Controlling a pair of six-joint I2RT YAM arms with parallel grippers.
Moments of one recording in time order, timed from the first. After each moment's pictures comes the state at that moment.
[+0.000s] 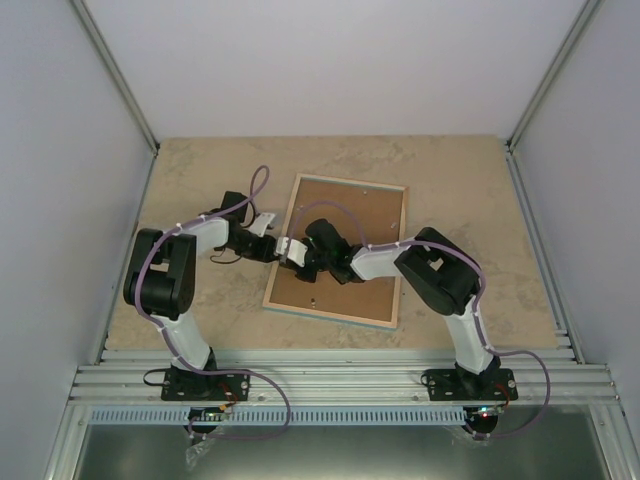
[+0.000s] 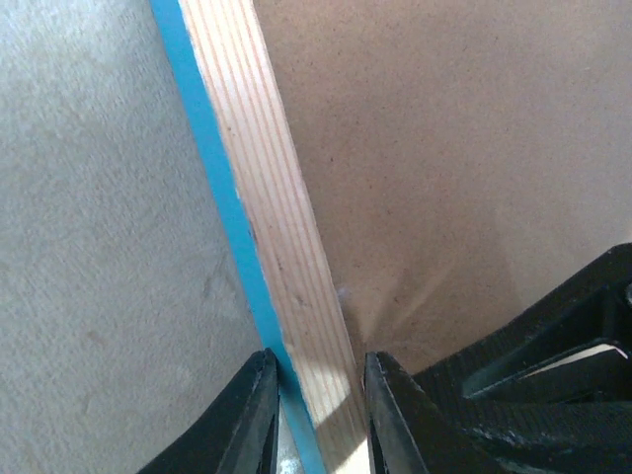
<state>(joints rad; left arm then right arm) -0.17 1.79 0.97 -0.46 0.56 0.14 0.88 2.11 1.17 0.30 -0.31 -0.50</state>
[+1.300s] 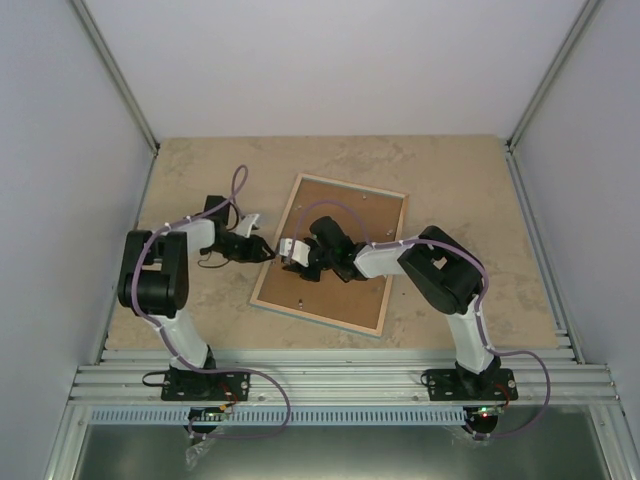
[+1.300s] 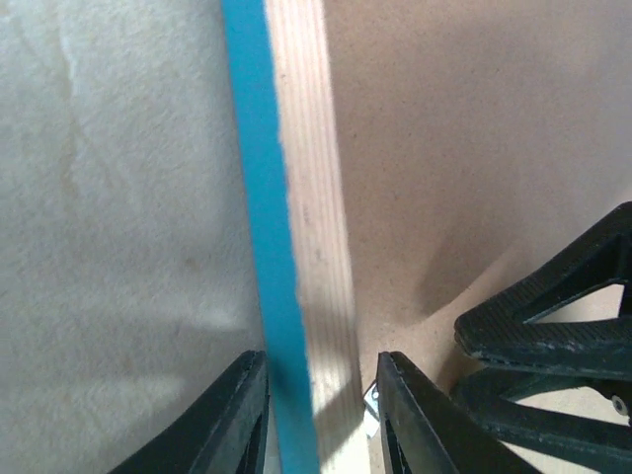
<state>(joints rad) -0.06 1.79 0.94 -0.44 0.66 0.14 0.85 2.10 1.15 0.28 -0.38 -0.57</state>
